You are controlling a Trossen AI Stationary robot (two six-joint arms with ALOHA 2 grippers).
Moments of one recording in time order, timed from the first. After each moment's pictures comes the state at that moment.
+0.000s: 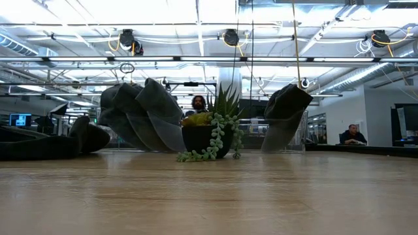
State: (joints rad) left arm 0.15 1.36 1.74 -0.34 0.49 -0.30; right arm -0.04 1.27 1.26 0.46 -0.30 0.04
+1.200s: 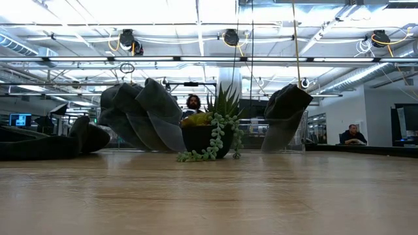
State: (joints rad) left arm 0.21 1.35 1.74 -0.61 0.81 -0.31; right arm -0.10 1.01 1.26 -0.08 -0.37 0.38
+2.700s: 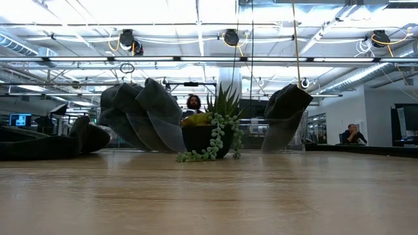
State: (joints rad) left arm 0.24 1.36 1.74 -0.85 0.70 -0.29; right arm -0.16 1.13 1.26 0.01 -0.34 0.44
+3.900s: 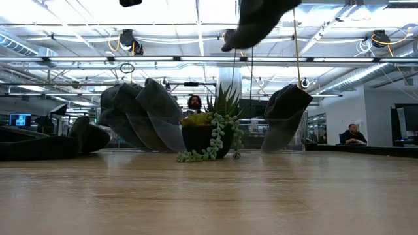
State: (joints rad) left arm 0.38 1.34 1.74 -1.18 0.52 -0.24; right arm -0.23 1.07 1.26 -0.17 0.34 0.38
